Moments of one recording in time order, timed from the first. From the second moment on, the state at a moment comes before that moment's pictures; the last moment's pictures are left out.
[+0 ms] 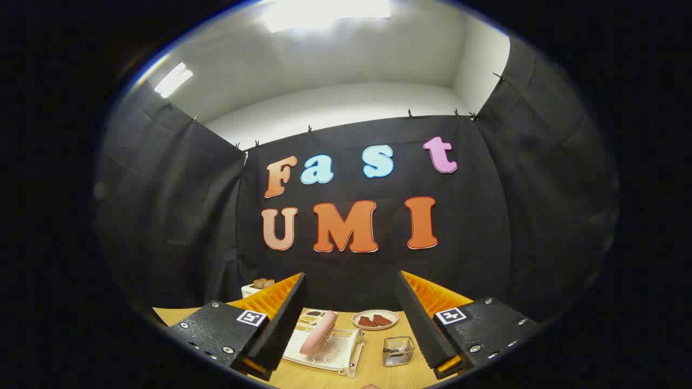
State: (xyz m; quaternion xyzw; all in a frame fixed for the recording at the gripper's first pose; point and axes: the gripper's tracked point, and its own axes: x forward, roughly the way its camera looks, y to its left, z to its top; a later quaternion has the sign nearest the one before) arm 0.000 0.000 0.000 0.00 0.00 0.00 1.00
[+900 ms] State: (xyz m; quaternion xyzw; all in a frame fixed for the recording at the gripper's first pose) arm 0.123 0.028 -0.154 0.02 0.26 0.01 0.97
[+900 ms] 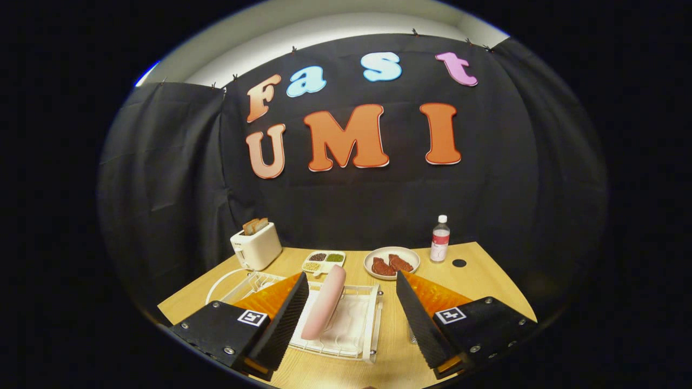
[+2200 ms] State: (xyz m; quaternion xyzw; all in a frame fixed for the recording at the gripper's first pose) arm 0.182 0.052 -0.308 -0.01 0.54 -0.04 0.84
